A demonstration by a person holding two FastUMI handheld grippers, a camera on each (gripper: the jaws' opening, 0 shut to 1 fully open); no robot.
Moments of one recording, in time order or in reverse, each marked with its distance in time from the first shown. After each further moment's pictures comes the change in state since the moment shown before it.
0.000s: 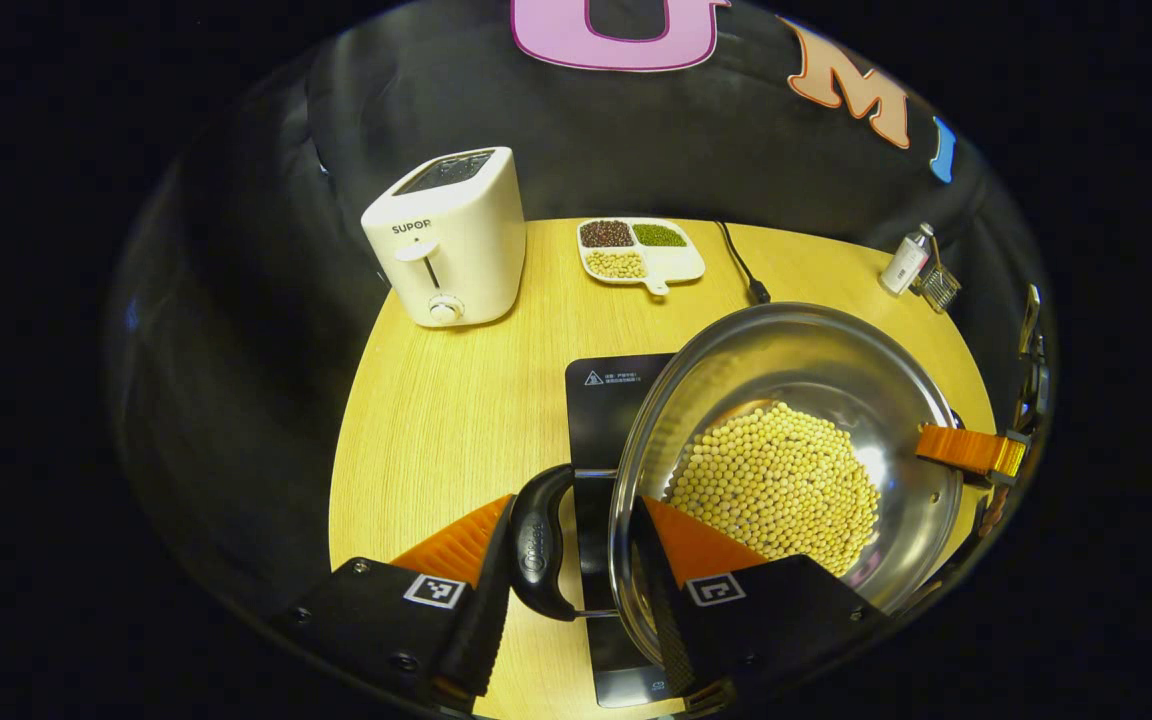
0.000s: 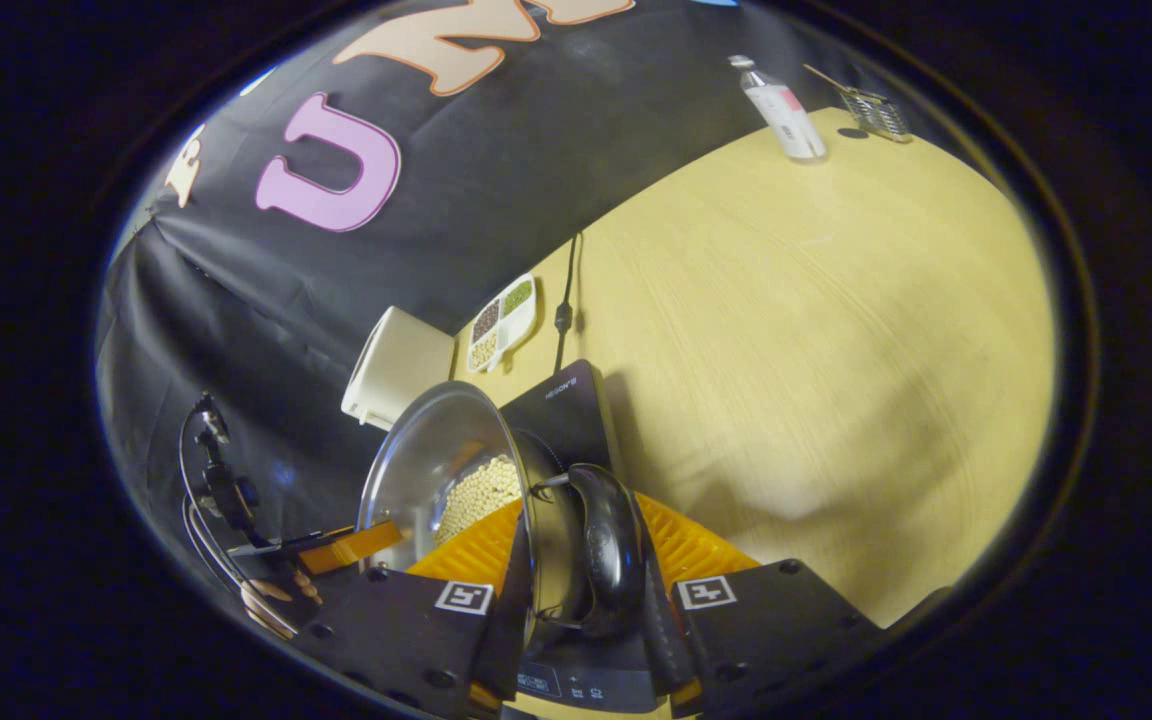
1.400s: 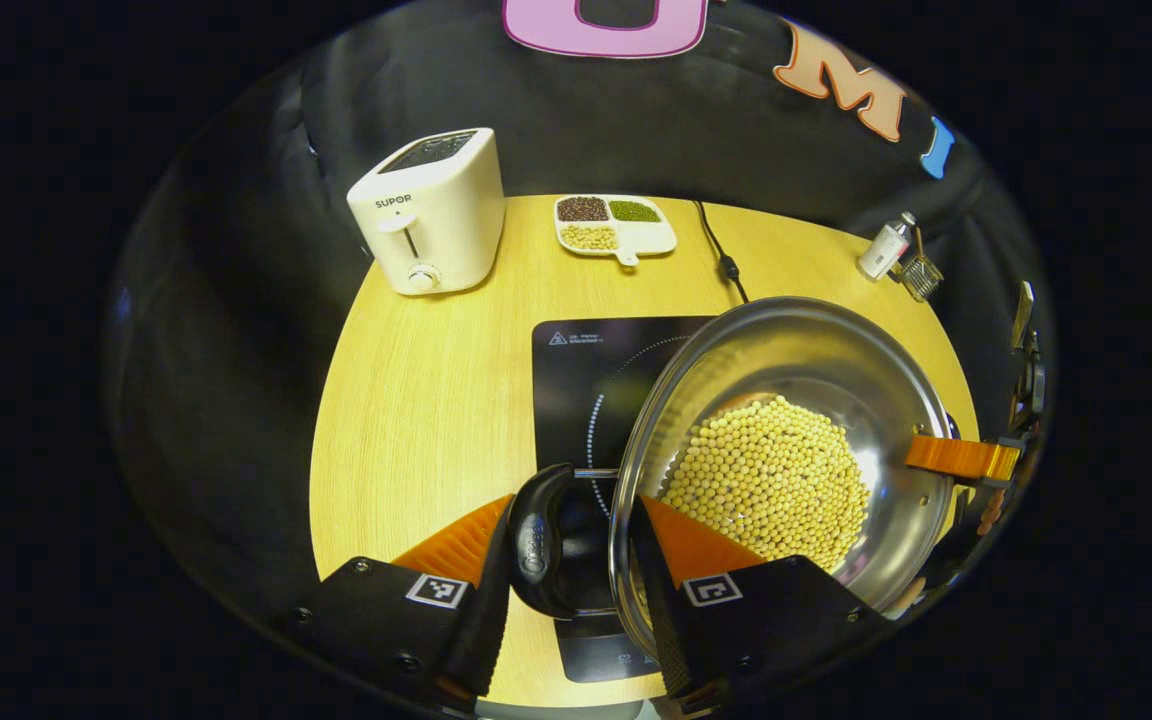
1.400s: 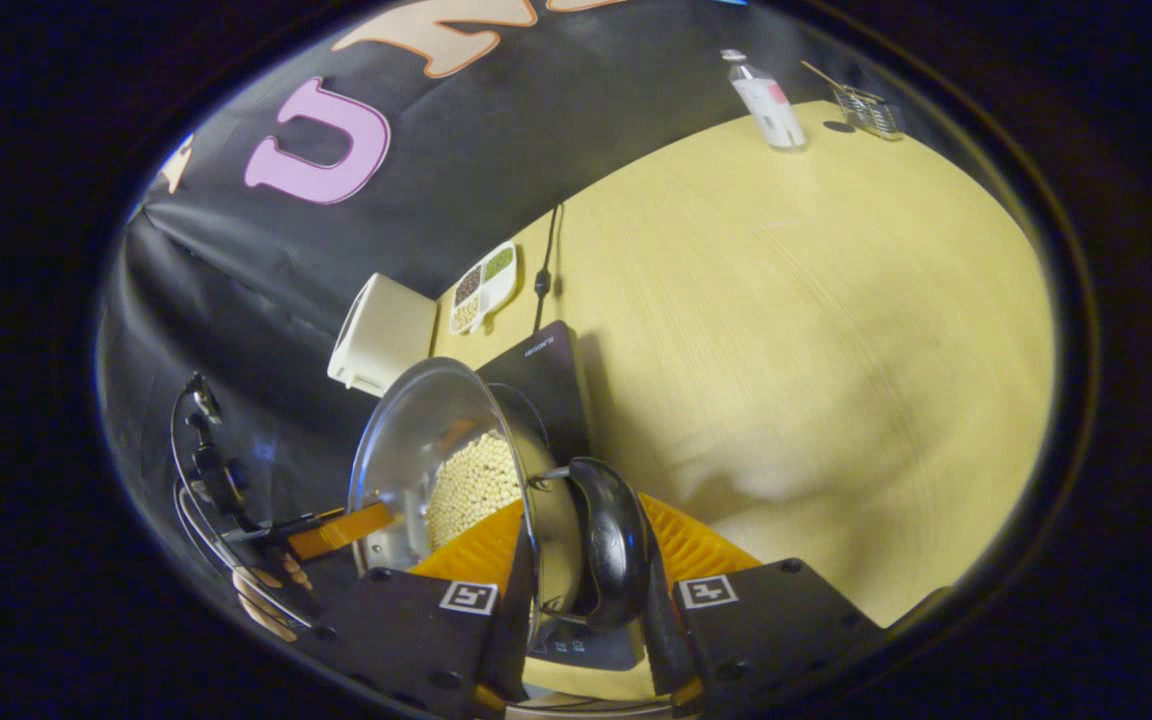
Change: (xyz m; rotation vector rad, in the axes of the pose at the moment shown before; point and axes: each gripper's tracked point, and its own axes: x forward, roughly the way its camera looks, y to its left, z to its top) left arm -0.015 -0.017 -0.018 -0.018 0.063 -0.046; right arm -0.035 -0.011 -0.016 -0.025 0.101 -0.068
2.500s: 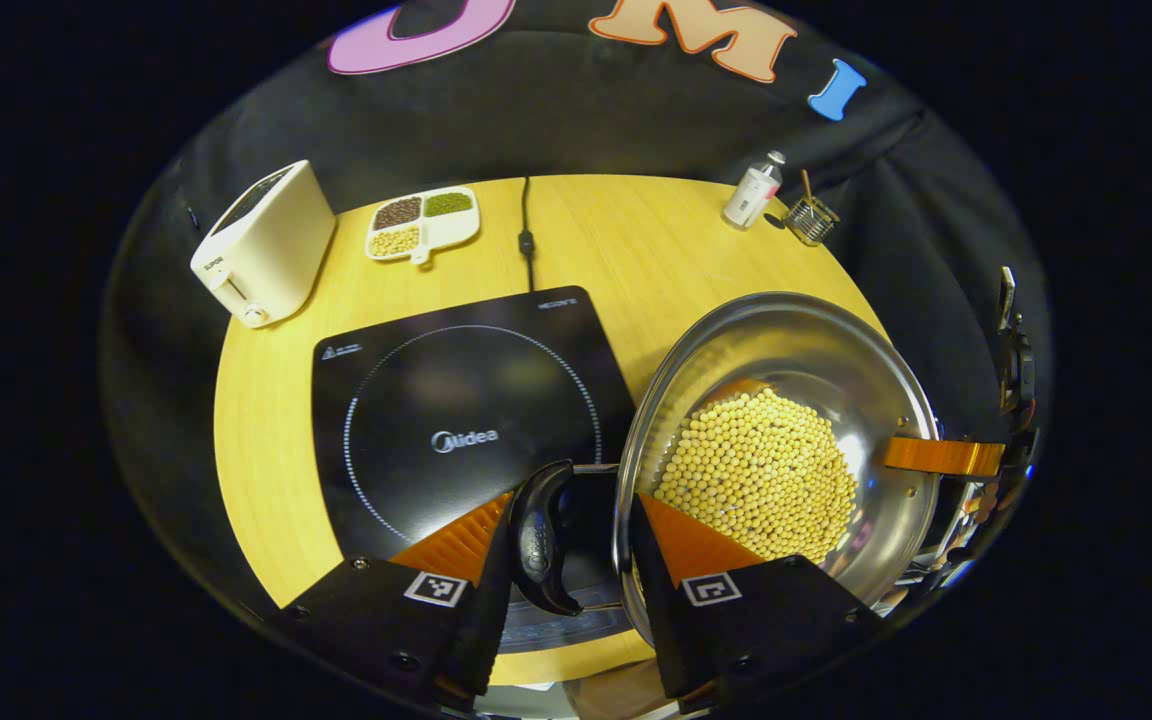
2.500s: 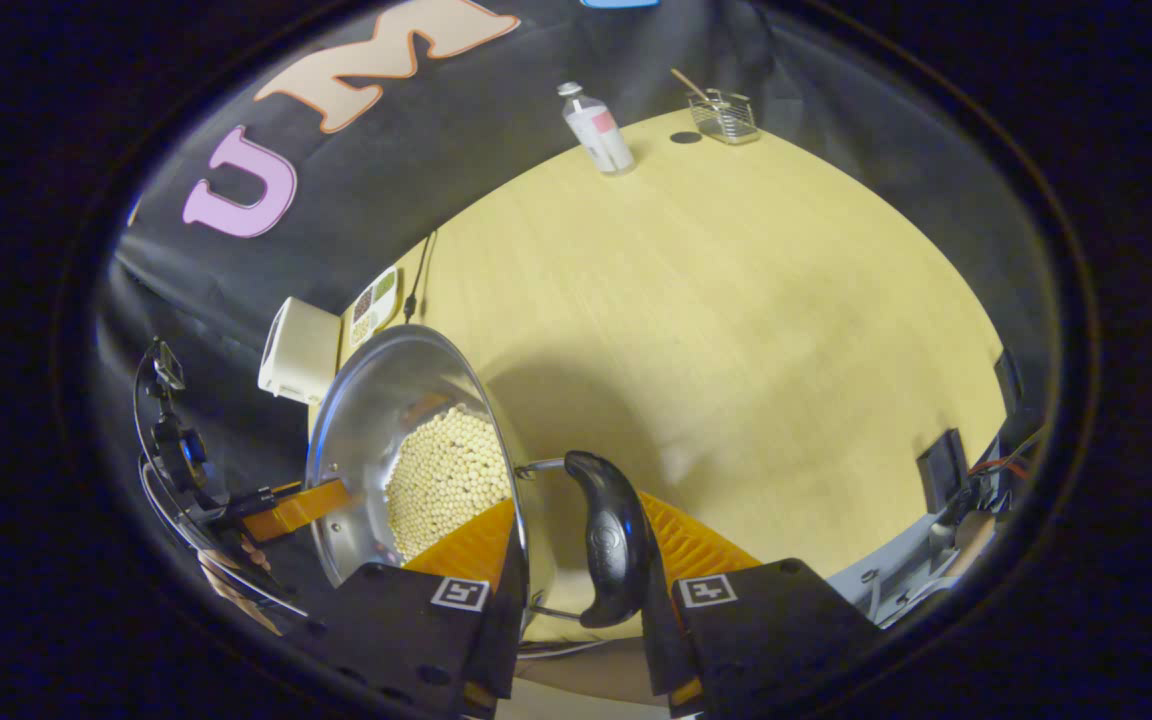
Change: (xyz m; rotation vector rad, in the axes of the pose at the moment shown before) left arm -0.026 -0.159 -0.015 0.140 0.092 -0.205; right arm -0.134 -0.126 0.005 0.048 0.044 -0.255
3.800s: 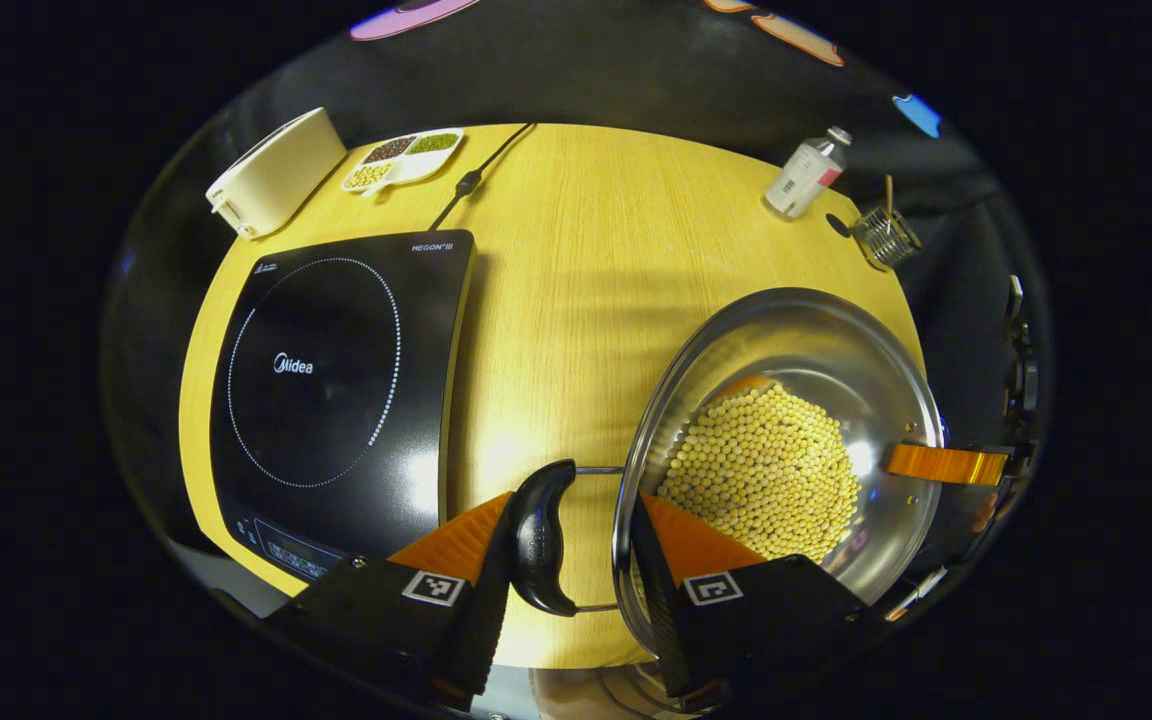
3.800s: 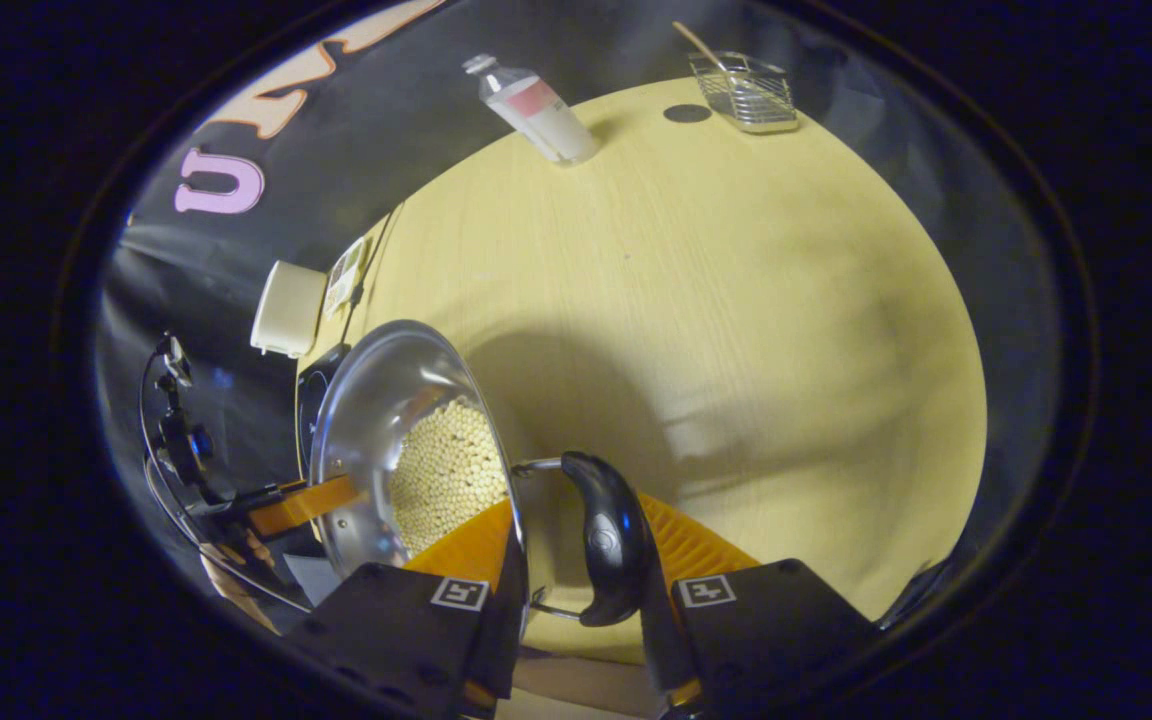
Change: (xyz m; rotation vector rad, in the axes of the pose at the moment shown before) left arm 0.086 -0.167 0.012 -0.268 0.114 0.167; right arm 0.042 -0.157 0.132 -0.178 0.247 0.090
